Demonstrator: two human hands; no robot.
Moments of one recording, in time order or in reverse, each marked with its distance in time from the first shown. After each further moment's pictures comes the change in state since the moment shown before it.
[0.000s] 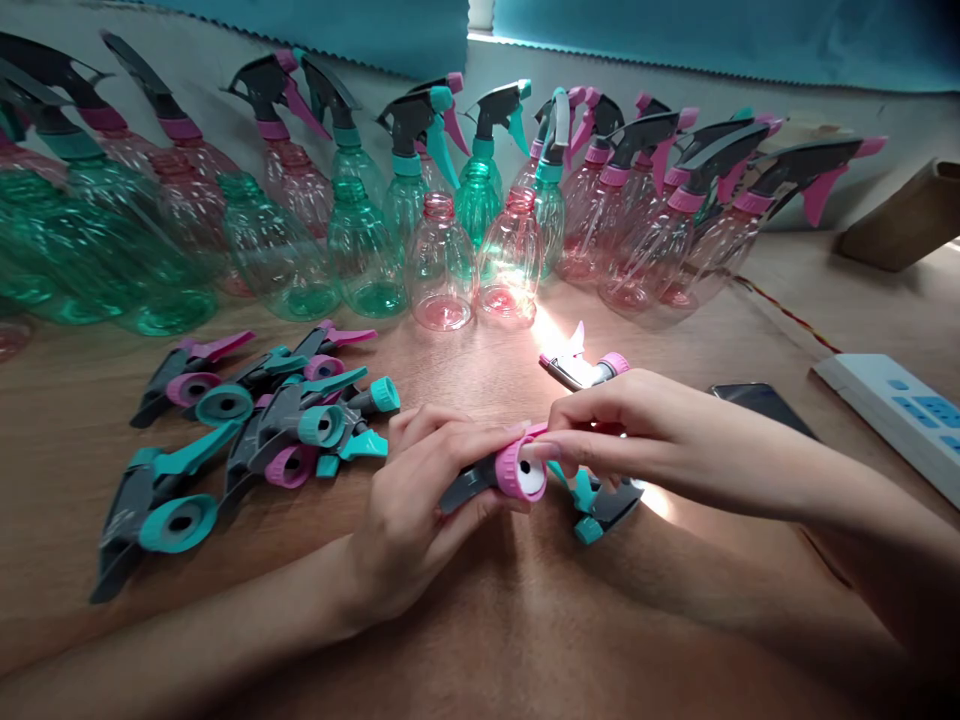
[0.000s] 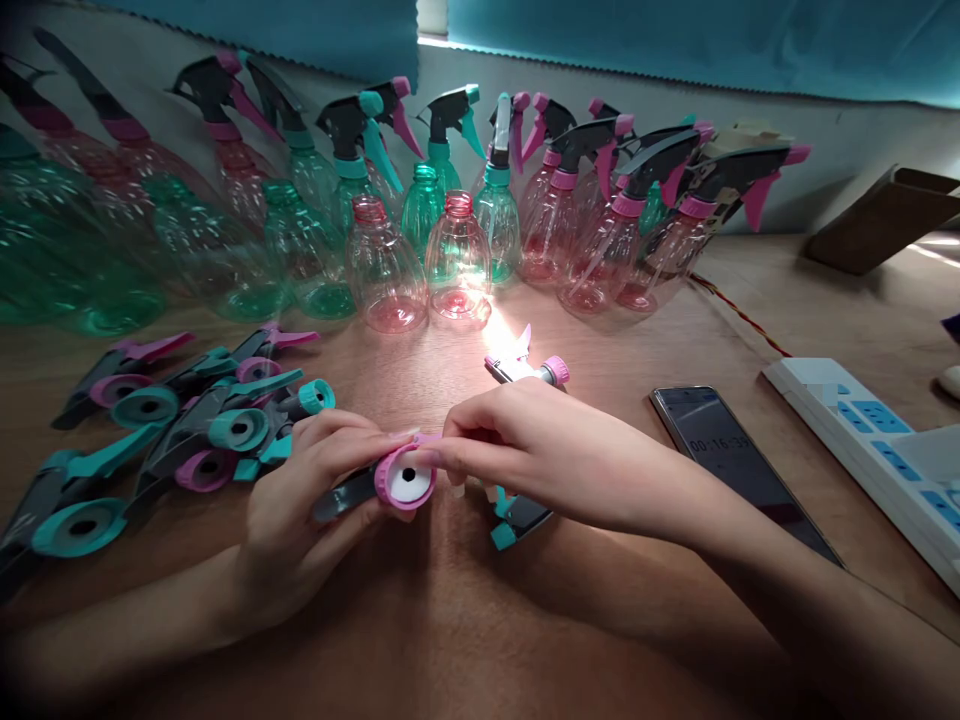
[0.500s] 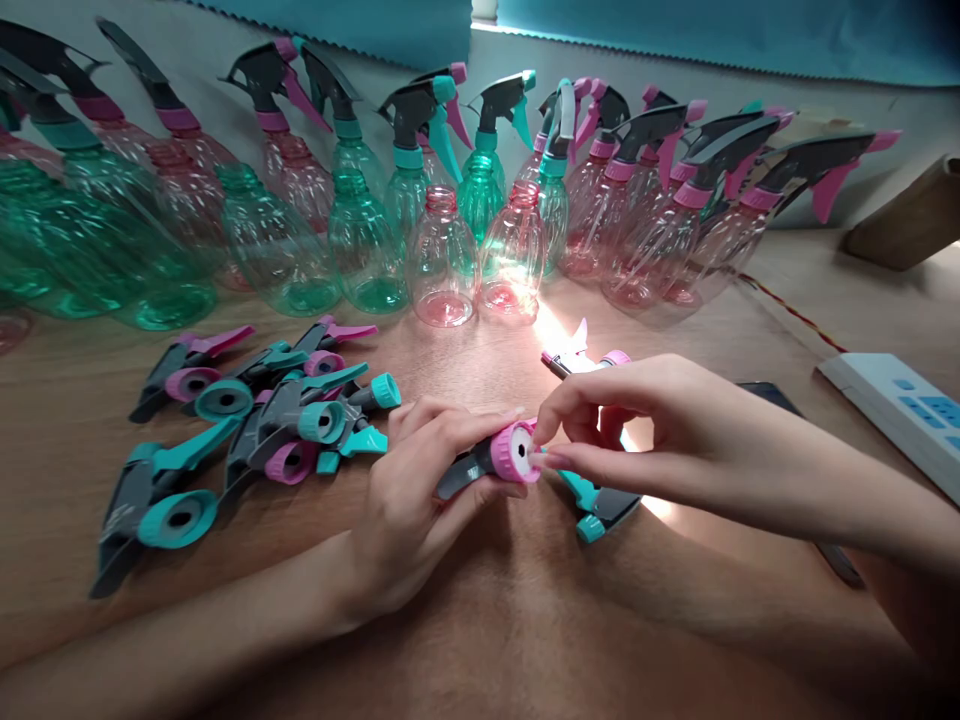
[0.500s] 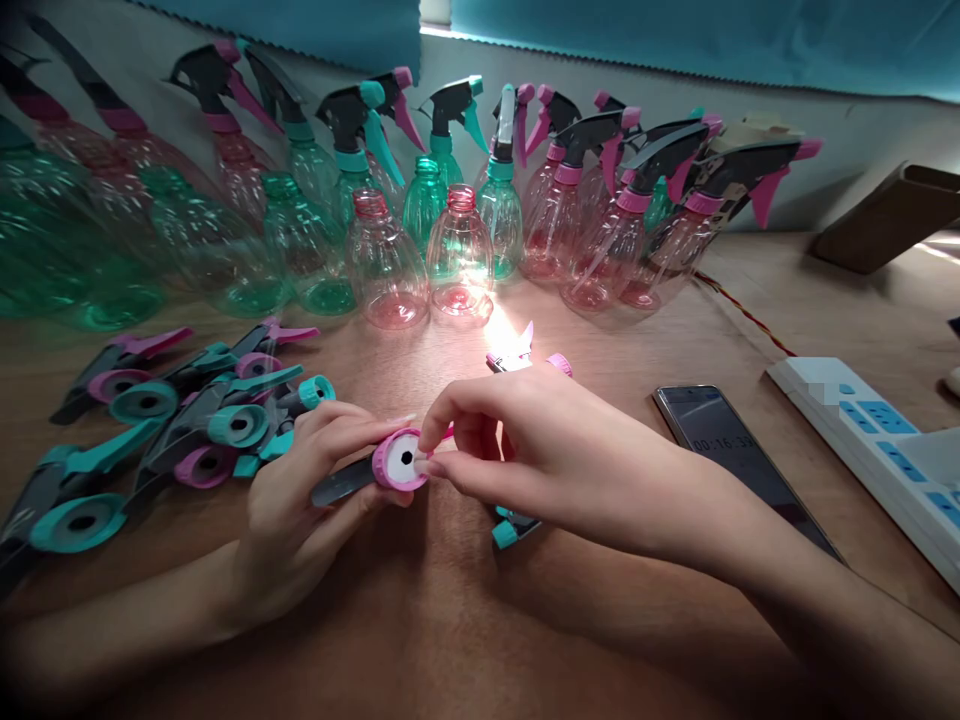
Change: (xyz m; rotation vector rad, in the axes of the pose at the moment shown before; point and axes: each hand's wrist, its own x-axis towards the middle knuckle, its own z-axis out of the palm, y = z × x) left_hand 0.001 -0.001 0.001 -0.007 0.020 -0.028; right_hand -0.005 -0.006 0.002 -0.095 0.134 -0.142
